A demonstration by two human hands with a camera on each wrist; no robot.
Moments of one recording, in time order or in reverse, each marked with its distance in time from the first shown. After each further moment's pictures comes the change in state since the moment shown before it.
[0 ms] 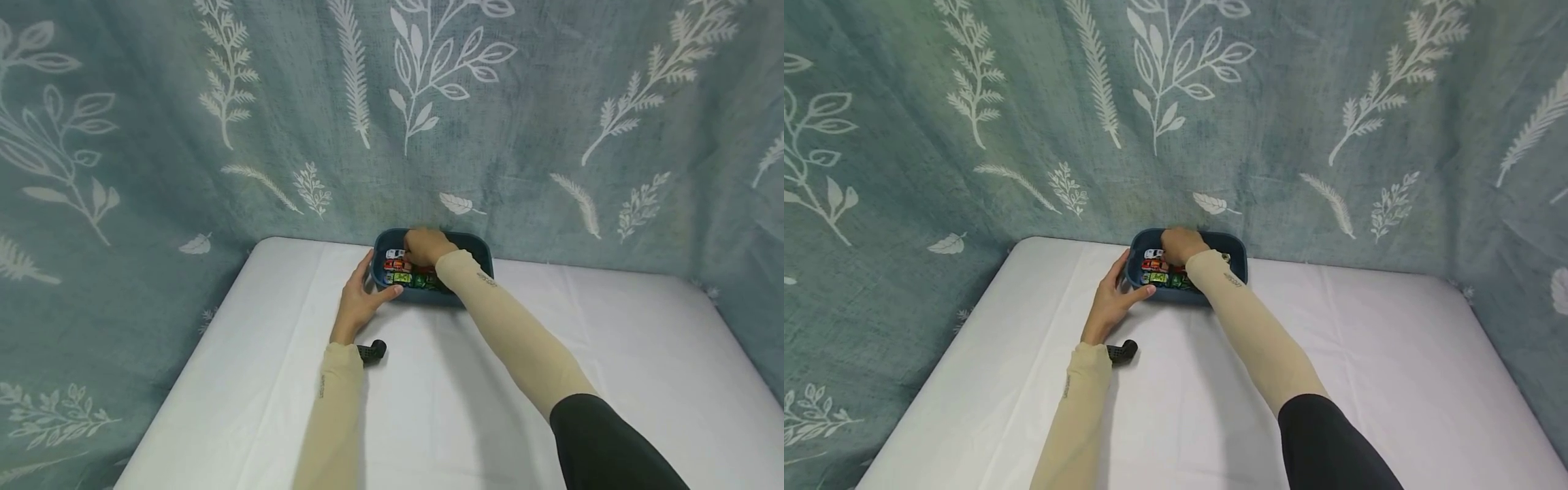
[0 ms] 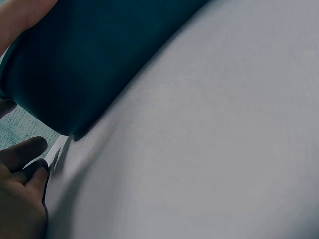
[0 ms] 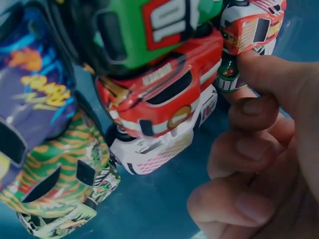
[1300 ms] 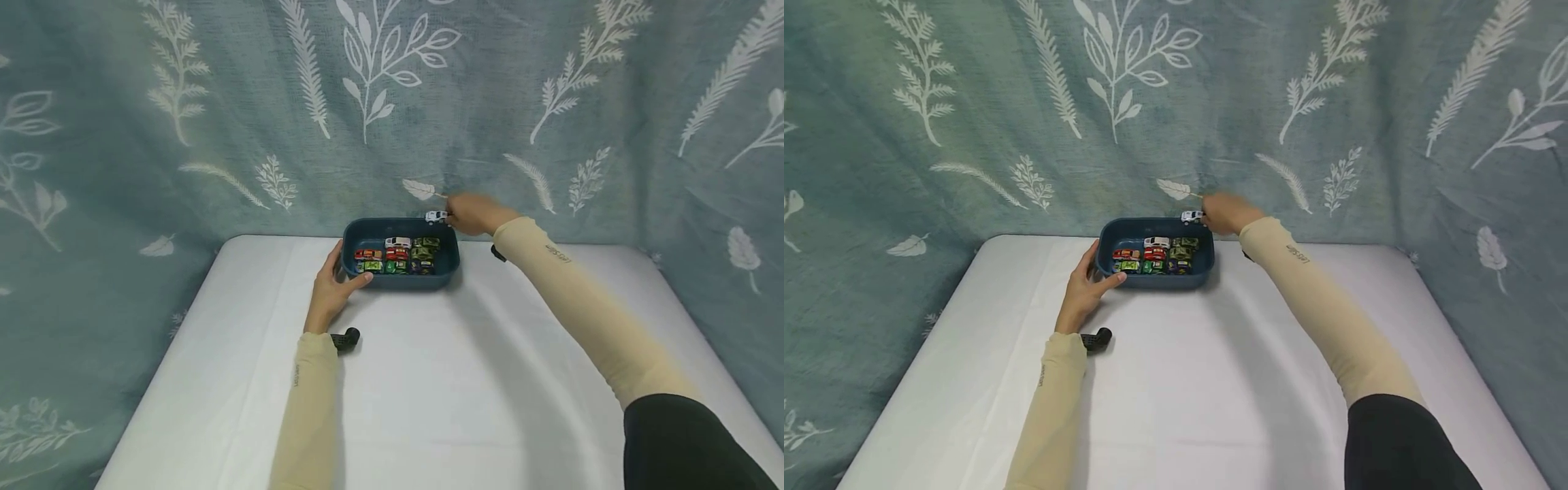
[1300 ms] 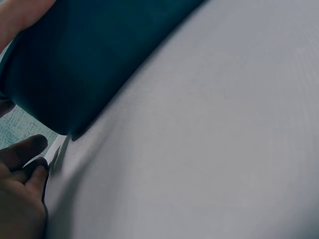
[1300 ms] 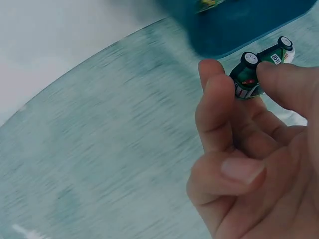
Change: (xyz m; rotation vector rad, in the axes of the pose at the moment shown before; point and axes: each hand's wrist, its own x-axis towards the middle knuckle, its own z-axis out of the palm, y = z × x) left_hand -0.001 0.003 0.005 -0.016 -0.013 -0.012; right_hand -0.119 0.094 -0.077 -0.074 -0.013 0.064
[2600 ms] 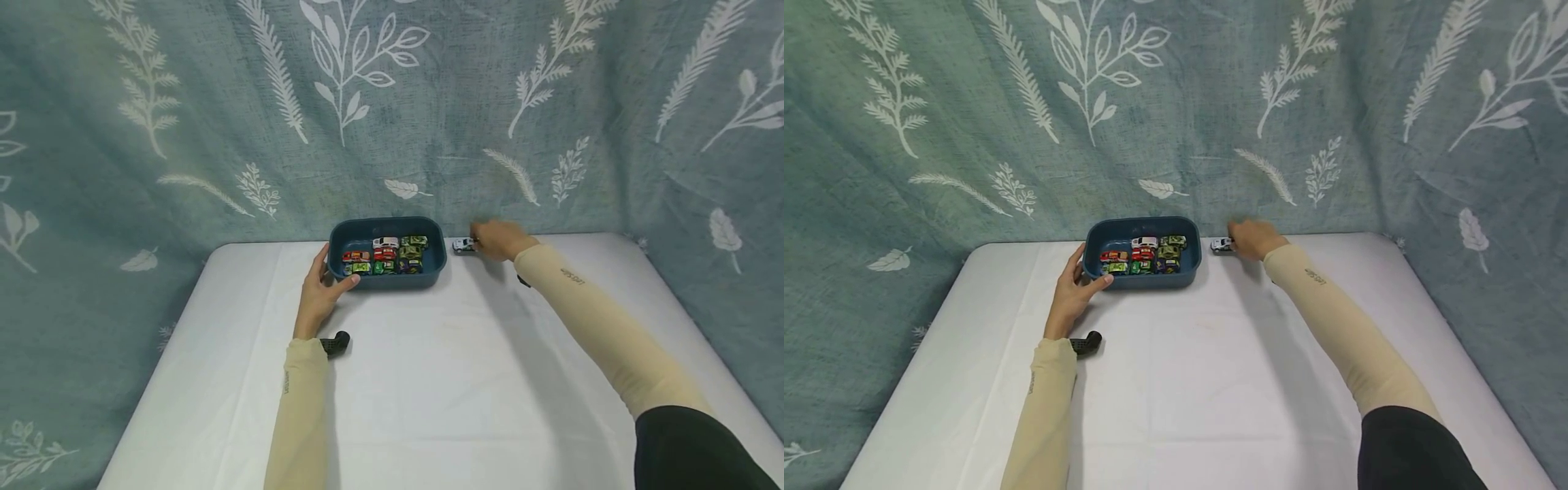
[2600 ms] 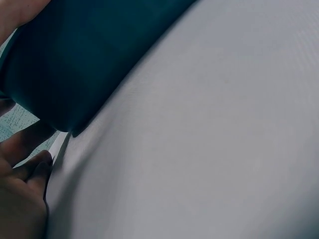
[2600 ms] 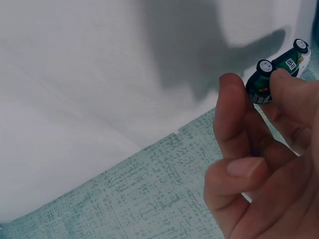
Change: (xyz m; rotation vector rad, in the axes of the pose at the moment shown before) left_hand -0.002 0.001 0.002 0.012 -0.013 -0.012; right_hand -0.031 0.083 0.082 0.001 0.007 0.109
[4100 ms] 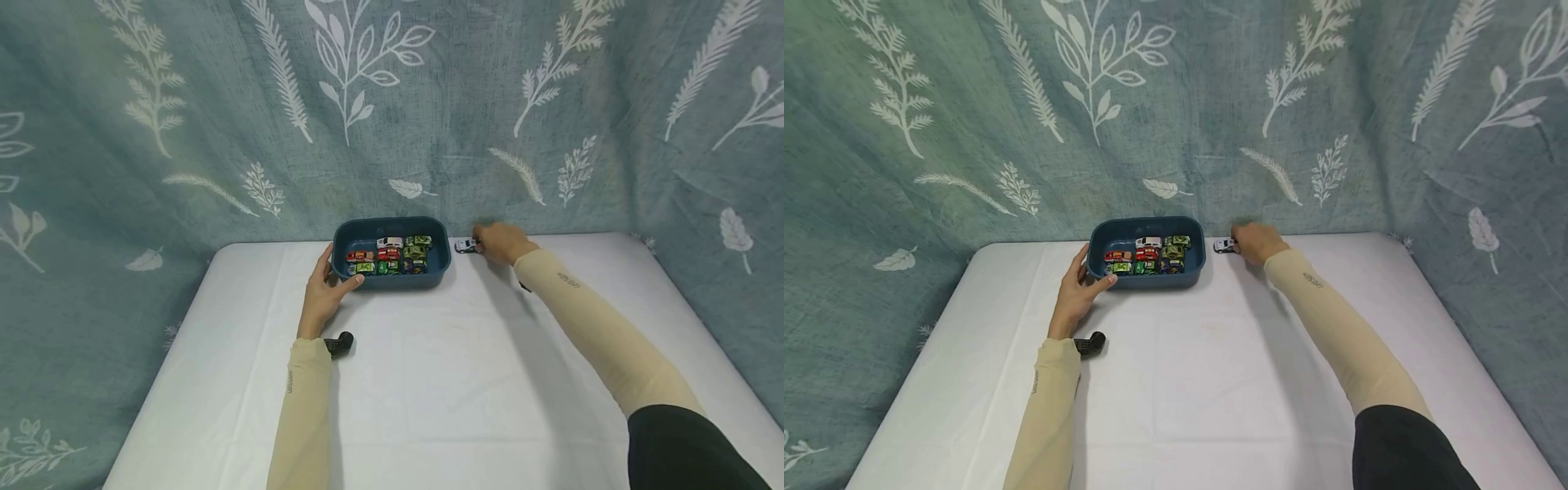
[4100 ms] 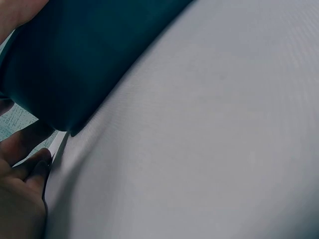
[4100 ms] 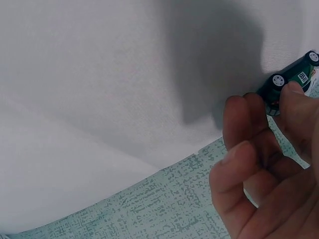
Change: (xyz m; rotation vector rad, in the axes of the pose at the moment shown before) left_hand 0.000 -0.002 -0.001 0.016 0.010 -0.034; right_hand 0.011 0.003 0.021 -0.003 0.093 0.005
